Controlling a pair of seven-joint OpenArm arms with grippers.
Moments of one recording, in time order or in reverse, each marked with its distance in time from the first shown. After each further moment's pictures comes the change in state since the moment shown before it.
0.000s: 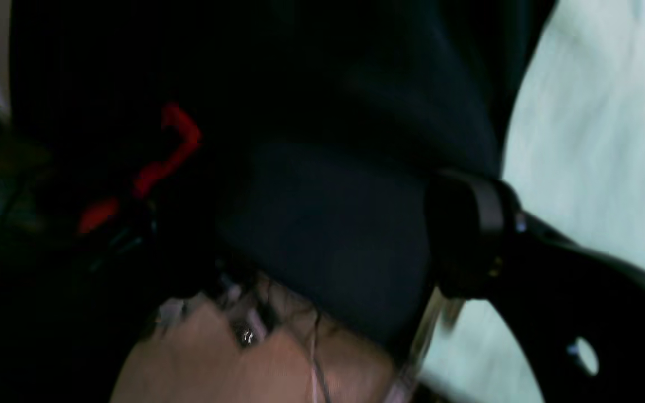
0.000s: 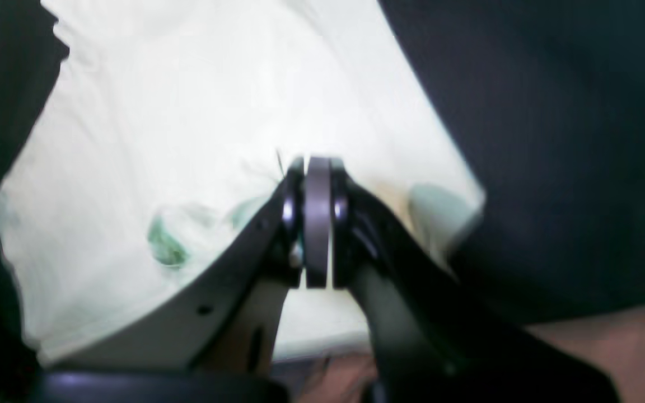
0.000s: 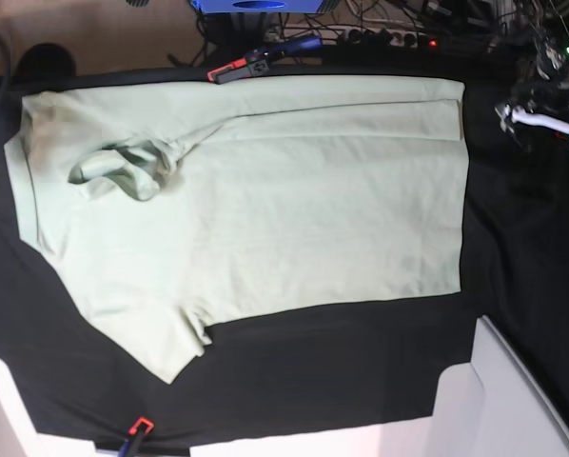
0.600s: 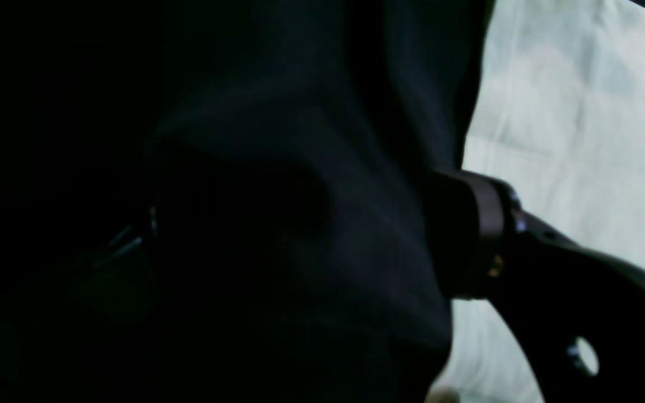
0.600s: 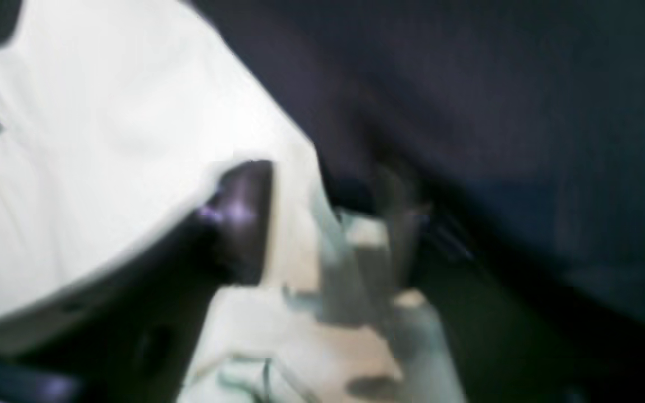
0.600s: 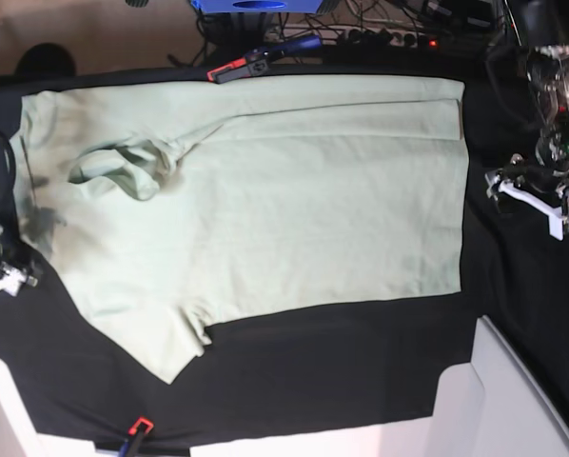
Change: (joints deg) left arm -19.1 -14.1 17.7 -23.5 -0.5 -0.6 -0.1; right arm 34.0 10.3 -41.4 -52.5 0.2 10.6 28.3
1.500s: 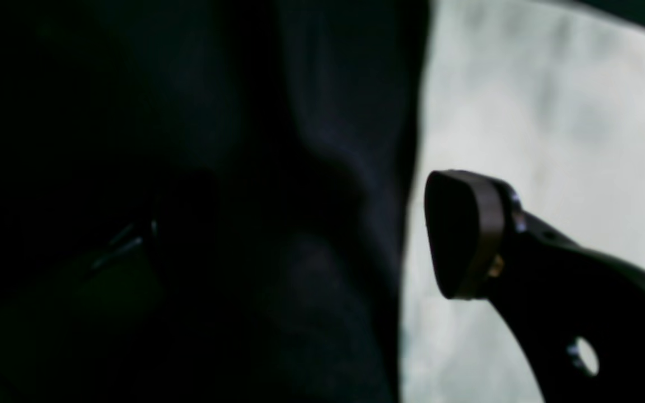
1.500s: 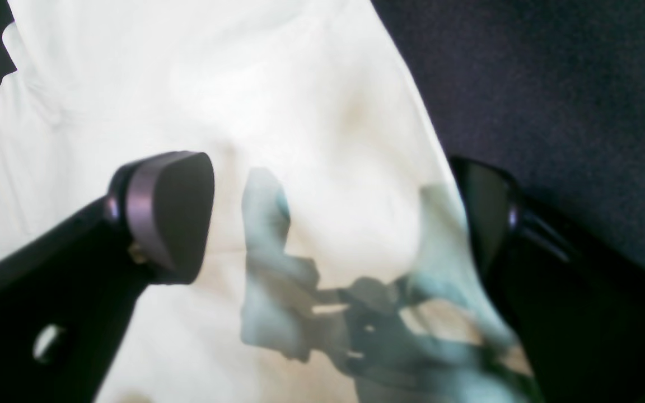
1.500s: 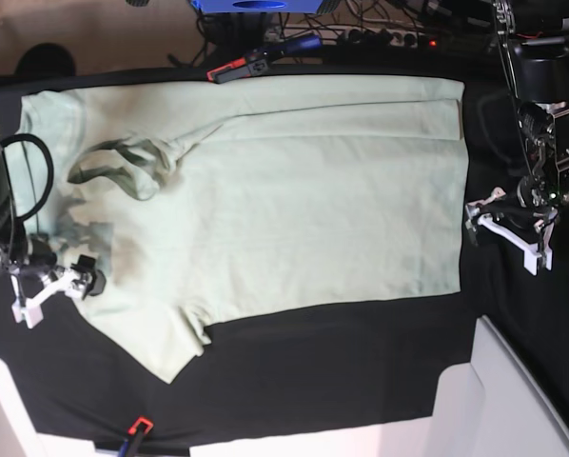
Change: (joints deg) left arm -11.0 -1.6 10.3 -11.3 0.3 0.8 0.1; right arm 10.8 -8.7 -18.7 -23.3 0.3 10.5 18.0
